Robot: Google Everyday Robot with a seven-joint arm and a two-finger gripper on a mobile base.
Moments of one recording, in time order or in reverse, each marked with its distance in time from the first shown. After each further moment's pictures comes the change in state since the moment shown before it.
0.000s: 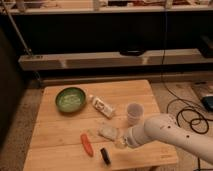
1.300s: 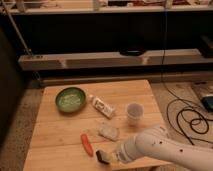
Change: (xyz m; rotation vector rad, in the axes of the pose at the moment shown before) arm -0.030 -0.058 0.017 -0.001 -0.043 -0.054
